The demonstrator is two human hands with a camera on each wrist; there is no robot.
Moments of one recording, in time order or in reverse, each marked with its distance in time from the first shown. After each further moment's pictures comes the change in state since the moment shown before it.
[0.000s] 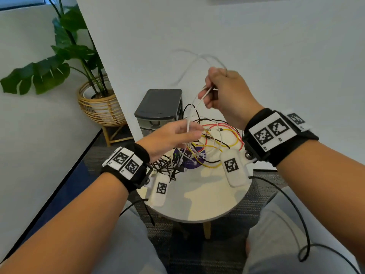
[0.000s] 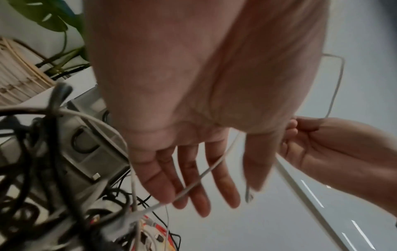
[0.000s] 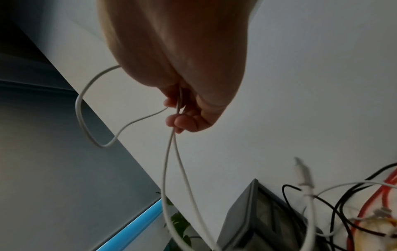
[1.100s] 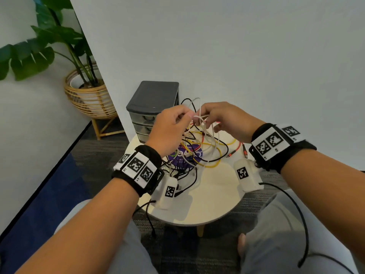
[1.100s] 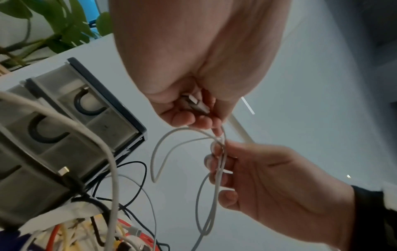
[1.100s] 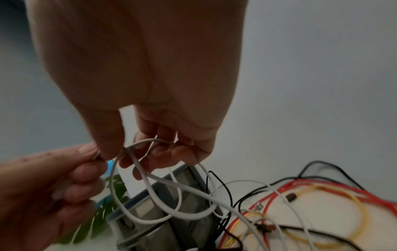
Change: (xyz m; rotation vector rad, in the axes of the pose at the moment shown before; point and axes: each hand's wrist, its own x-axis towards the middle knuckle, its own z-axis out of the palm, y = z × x) left_hand 0.032 -0.014 0.012 0.252 0.453 0.303; right_hand 0.007 0.063 -0.033 -0.450 -0.442 0.156
